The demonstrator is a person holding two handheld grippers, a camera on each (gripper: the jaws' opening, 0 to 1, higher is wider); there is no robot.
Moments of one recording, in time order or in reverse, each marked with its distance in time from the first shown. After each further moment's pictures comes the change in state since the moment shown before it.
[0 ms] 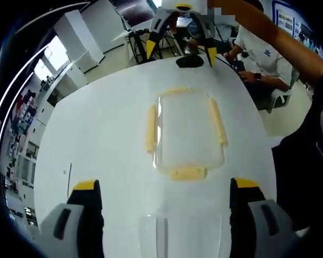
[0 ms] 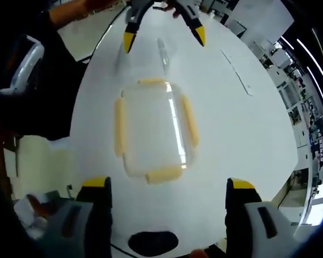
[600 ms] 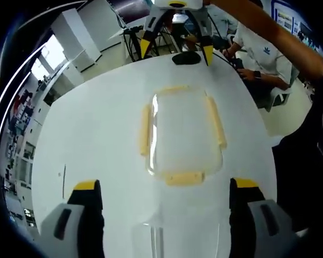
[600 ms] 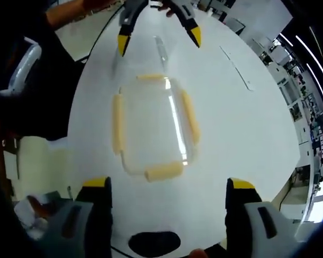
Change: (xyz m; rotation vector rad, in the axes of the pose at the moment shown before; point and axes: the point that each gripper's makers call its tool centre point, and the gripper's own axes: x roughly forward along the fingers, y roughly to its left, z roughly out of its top) left arm 0.016 -0.011 0.002 0.008 0.022 -0.025; right arm 0.010 0.004 -0.008 0.019 0.011 0.006
